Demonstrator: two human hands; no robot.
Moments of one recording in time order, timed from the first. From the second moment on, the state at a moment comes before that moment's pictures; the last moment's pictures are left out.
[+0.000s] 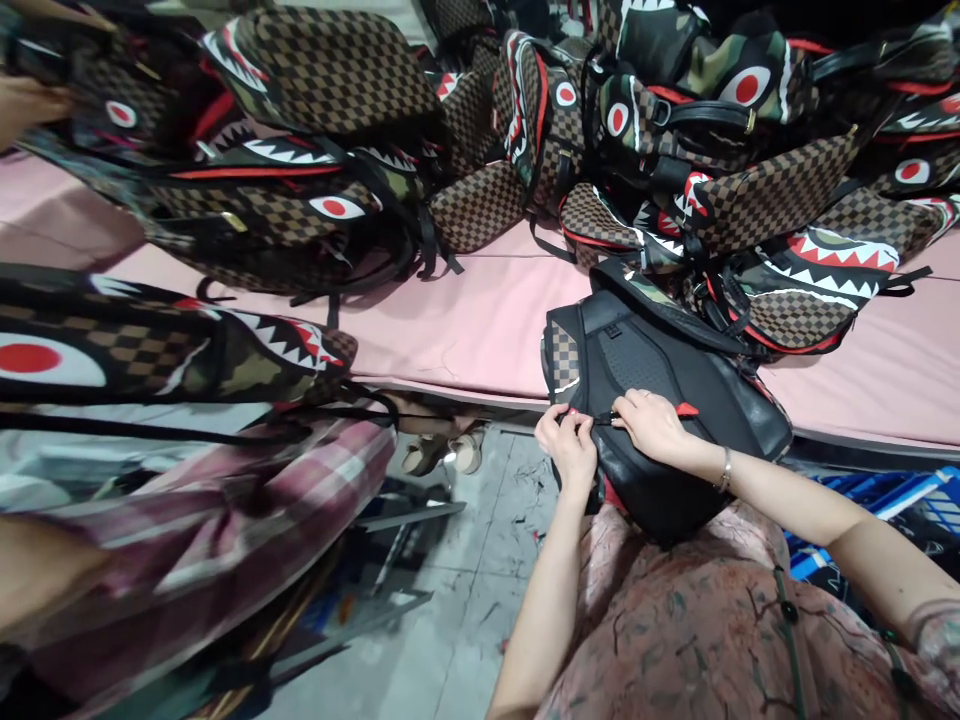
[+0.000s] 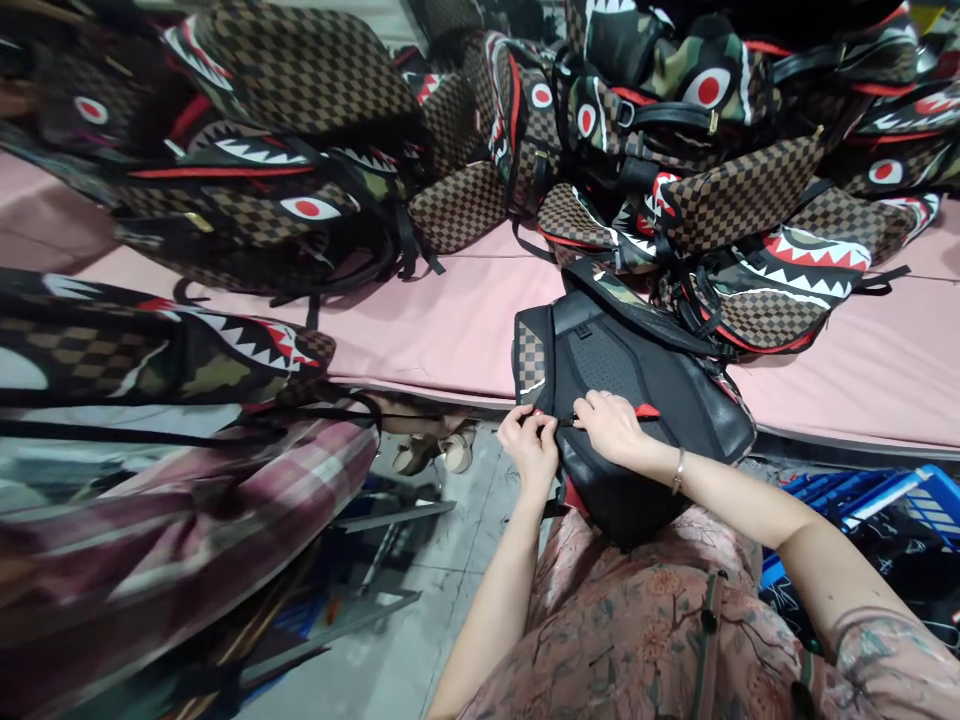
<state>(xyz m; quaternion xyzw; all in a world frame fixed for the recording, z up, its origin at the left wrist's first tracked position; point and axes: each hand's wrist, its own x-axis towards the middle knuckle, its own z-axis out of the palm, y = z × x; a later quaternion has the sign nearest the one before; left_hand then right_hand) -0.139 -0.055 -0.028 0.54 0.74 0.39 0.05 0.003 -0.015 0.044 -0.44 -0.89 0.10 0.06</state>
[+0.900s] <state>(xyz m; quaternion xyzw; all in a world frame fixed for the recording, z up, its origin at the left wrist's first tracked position) -0.139 -0.098 0.033 0.64 0.63 0.41 0.18 0.140 0.049 0.063 -0.56 -0.72 0.29 0.31</state>
